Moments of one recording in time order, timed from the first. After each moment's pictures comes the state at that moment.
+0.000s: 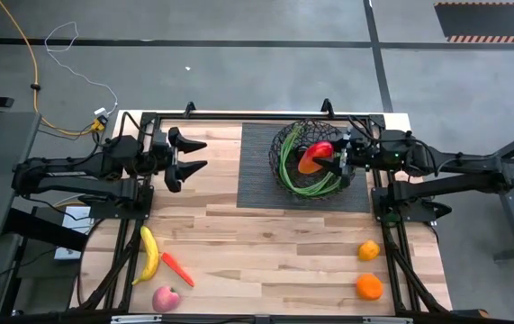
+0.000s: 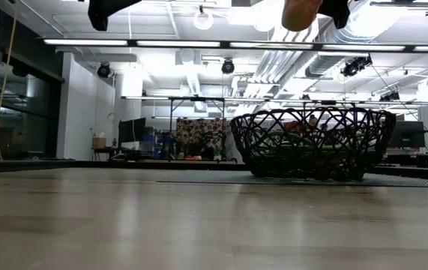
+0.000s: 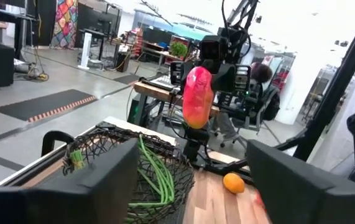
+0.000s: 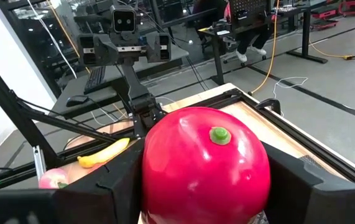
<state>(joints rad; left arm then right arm) 0.20 0.64 0.59 0.12 -0.08 -0.26 -0.08 0.77 0.80 -0.15 0.12 0.26</state>
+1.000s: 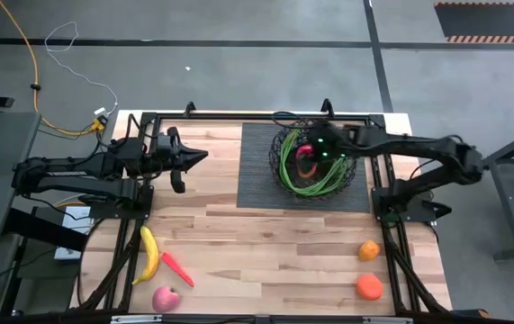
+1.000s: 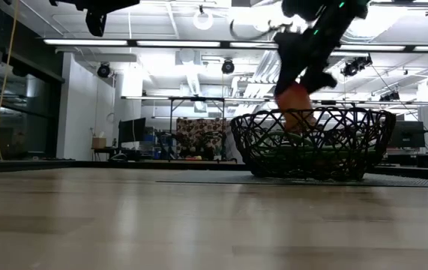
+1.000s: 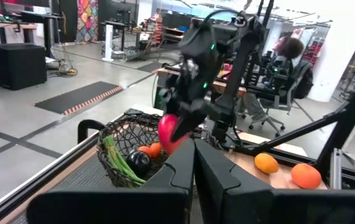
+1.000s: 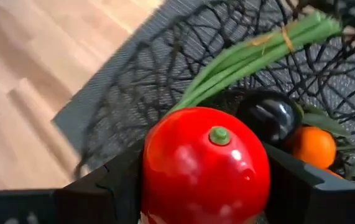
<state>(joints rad) 0.19 0.65 0.59 0.03 -0.17 -0.17 -0.32 1.34 1.04 -0.64 0.09 0.54</state>
